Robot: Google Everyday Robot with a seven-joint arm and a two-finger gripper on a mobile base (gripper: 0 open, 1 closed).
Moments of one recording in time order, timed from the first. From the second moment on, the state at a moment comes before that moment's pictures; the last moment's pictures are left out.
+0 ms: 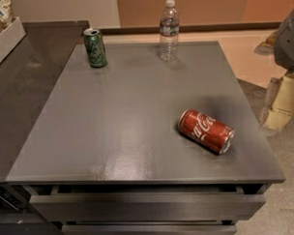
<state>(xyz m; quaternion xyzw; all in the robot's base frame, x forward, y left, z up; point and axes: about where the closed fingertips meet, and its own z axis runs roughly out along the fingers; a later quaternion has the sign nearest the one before) 0.438 -0.217 0.976 -0.60 0.78 -0.03 0.16</state>
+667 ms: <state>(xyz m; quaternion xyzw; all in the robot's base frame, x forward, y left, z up) 0.438 -0.217 0.976 -0.60 0.78 -0.03 0.16</state>
